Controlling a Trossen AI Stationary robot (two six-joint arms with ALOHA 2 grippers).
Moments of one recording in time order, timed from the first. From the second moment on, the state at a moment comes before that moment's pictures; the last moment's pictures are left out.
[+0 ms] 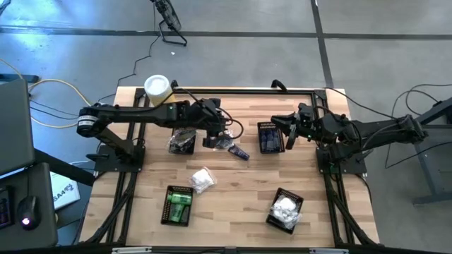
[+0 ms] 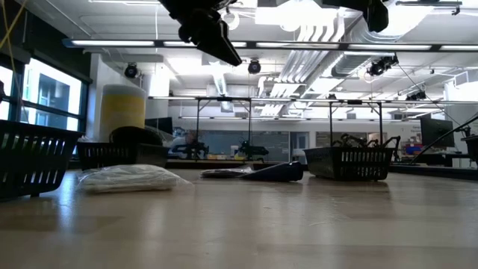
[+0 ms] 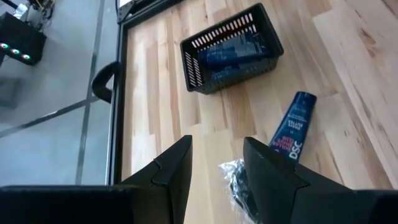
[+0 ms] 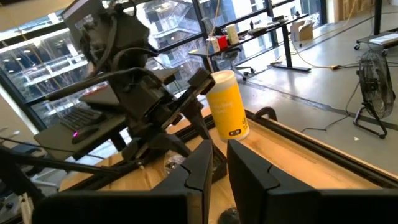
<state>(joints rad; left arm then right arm) 0.14 1.49 1.30 -0.44 -0.14 0.50 0.10 0.80 0.72 0.00 0.49 0.39</state>
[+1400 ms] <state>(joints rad) 0.11 1.80 1.30 -0.51 -0.11 0.46 0.12 0.80 0.72 -0.06 0.49 0.39</state>
